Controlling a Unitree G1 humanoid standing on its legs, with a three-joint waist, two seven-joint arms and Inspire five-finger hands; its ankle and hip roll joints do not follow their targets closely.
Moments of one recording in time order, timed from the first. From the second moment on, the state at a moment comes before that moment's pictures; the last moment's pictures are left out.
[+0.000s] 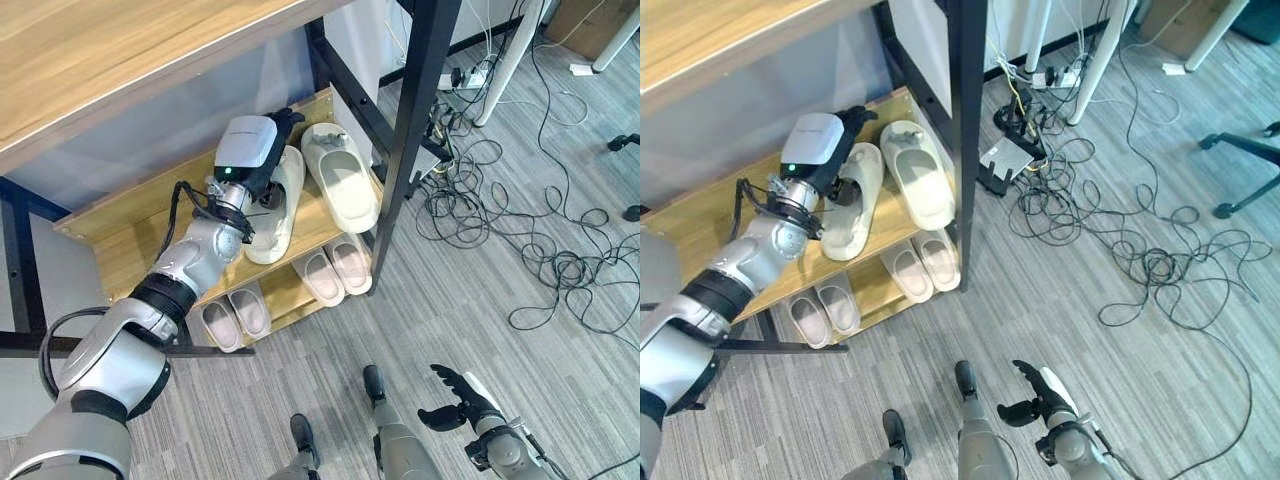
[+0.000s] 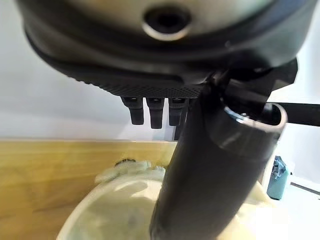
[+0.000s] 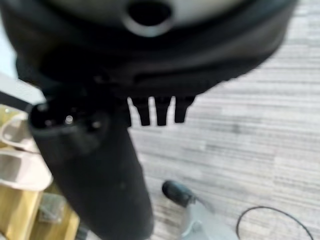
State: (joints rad) left arm -0.96 0.61 -0.65 0.64 0.43 -0.07 0.37; right arm 0.02 -0.49 0.31 0.77 -0.10 -0.17 -0.12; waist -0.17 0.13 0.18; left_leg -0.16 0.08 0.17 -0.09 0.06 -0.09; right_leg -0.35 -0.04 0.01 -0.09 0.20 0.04
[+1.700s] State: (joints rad) left arm -0.37 0.36 -0.31 0.35 -0.02 -0.11 0.33; right arm 0.00 -0.45 0.31 0.90 -0.15 -0.14 -0.16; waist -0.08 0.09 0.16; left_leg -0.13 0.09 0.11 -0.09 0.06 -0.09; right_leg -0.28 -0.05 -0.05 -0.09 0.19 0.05
